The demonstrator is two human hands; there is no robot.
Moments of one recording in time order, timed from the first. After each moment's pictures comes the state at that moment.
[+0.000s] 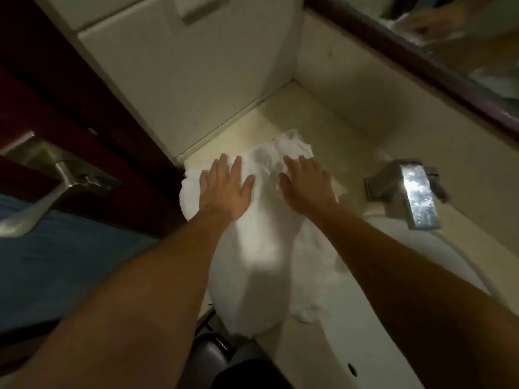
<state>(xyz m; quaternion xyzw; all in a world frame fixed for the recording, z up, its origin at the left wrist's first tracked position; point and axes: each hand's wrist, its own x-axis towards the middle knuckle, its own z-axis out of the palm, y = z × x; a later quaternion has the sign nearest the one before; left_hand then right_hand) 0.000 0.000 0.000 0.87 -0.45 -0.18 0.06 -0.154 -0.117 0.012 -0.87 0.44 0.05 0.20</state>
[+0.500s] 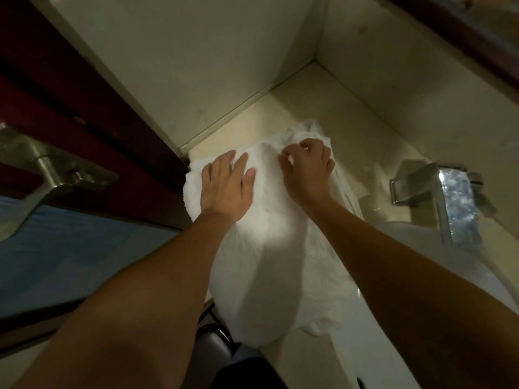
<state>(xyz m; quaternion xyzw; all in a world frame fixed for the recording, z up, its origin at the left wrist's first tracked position) 0.022 0.003 -0.039 0.88 -0.45 -0.12 0.11 -0.108 -0.125 -0.022 -0.84 0.47 -0.09 0.25</state>
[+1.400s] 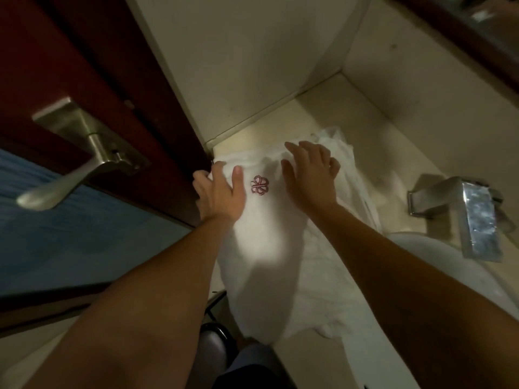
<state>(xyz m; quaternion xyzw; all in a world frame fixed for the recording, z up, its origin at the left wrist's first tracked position) 0.036 0.045 -0.049 0.93 -0.21 -0.15 0.27 -0.091 -0.095 -0.015 -0.89 0.39 -0.10 0.22</state>
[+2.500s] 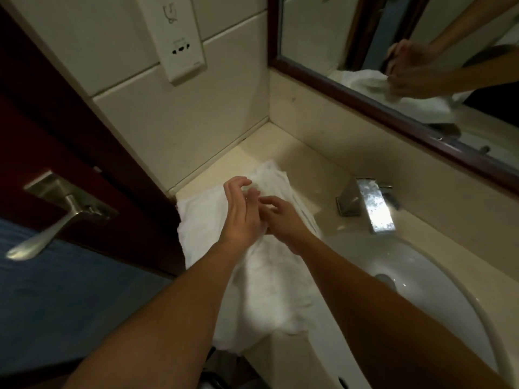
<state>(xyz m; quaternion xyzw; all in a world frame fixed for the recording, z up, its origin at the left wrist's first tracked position) -0.078 -0.016 0.033 0.73 -0.37 -0.24 0.52 -0.180 -0.078 0.028 -0.60 0.43 -0.16 0.65</state>
